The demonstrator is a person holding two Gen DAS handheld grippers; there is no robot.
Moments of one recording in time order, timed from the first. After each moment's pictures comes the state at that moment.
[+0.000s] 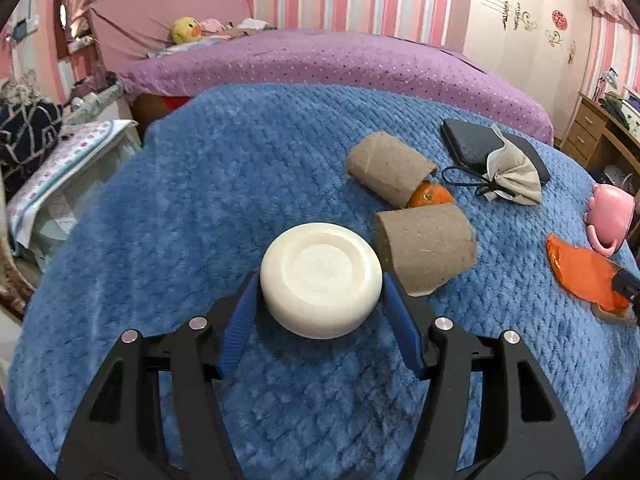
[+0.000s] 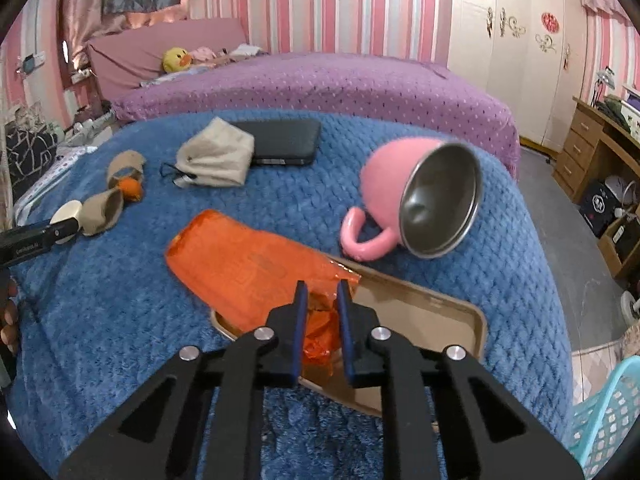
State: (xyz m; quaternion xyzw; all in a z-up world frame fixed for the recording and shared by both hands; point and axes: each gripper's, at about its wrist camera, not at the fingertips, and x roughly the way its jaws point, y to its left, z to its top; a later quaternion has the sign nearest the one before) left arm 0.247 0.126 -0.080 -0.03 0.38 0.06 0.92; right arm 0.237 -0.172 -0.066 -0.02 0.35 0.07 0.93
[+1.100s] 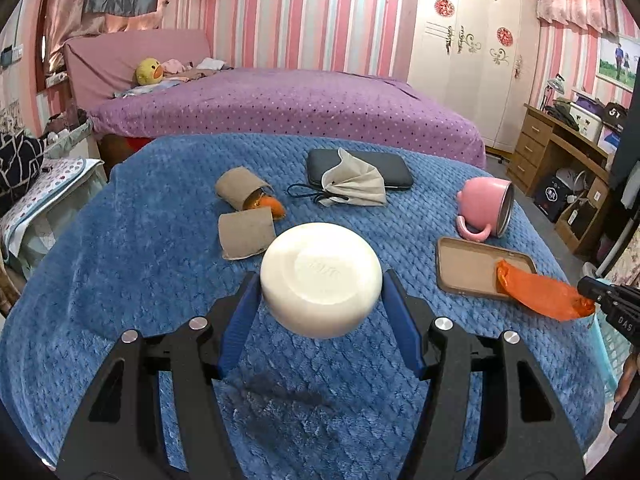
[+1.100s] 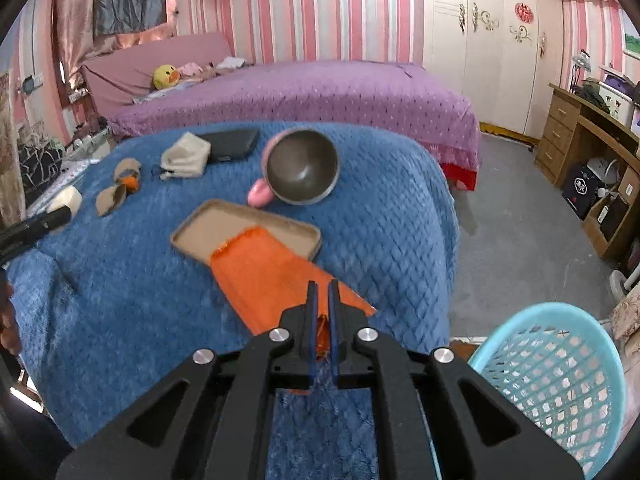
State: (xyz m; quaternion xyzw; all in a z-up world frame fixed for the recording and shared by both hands) left arm 0.157 0.011 -0.030 -0.03 0.32 -0.02 0.95; right arm 0.149 -0.288 -0.041 0.00 0.36 0.05 0.93
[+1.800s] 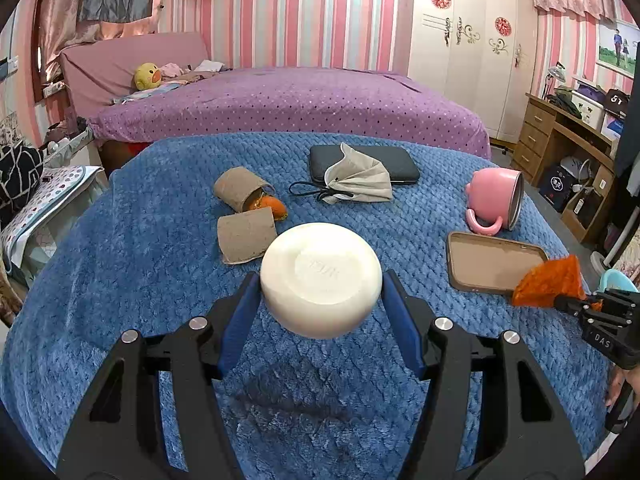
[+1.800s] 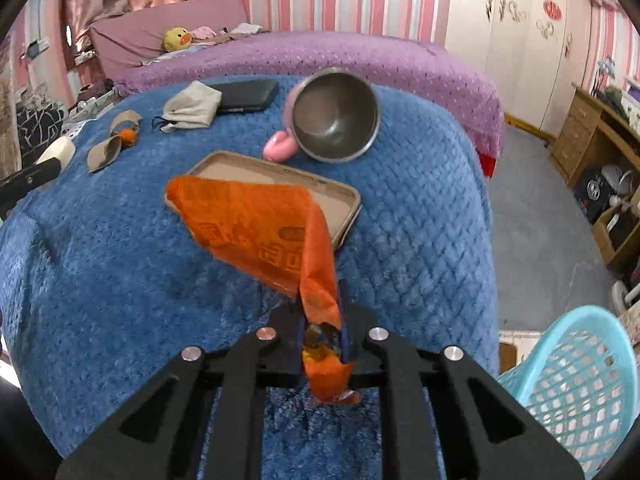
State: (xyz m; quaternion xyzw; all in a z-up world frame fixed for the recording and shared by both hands) left arm 0.168 0.010 -0.036 -0.01 0.32 -0.02 0.95; right arm 0.173 -0.256 -0.075 -0.04 0.39 0.07 0.92
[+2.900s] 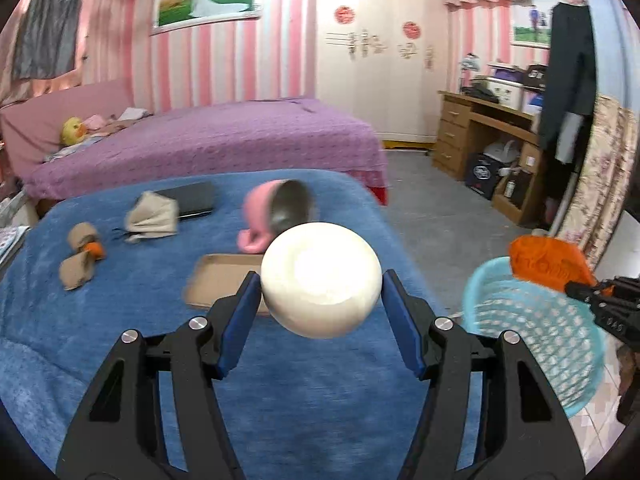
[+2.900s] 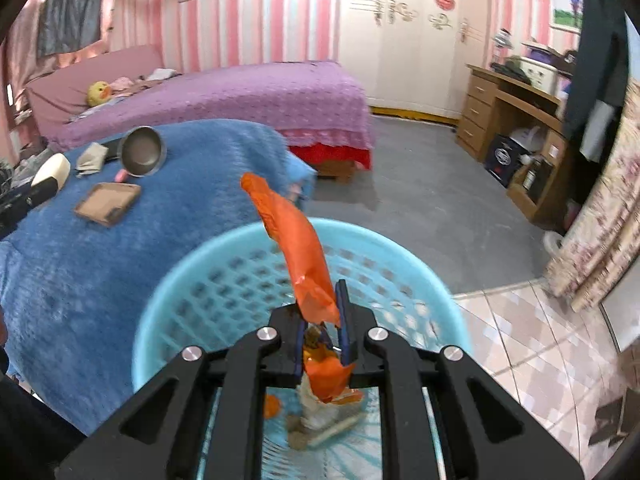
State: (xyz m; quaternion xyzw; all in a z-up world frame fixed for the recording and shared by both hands) left arm 0.107 -0.221 -0.015 0.03 0.27 -0.15 0.95; right arm 0.045 -0.481 -0.042 0.01 0.35 -0.07 0.93
